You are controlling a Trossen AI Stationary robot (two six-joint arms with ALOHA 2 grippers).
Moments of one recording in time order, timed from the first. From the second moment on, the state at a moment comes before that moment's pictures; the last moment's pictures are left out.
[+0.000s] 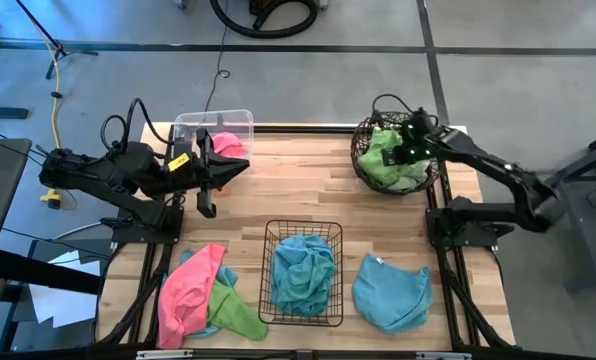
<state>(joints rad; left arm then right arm) -0.25 0.94 1.13 -0.02 -0.44 -0.03 -0.91 1.11 0.74 -0.69 -0.09 0.41</state>
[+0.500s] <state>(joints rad) -0.25 0.94 1.13 -0.02 -0.44 -0.03 -0.95 1.48 0.78 -0.68 -0.09 0.33</state>
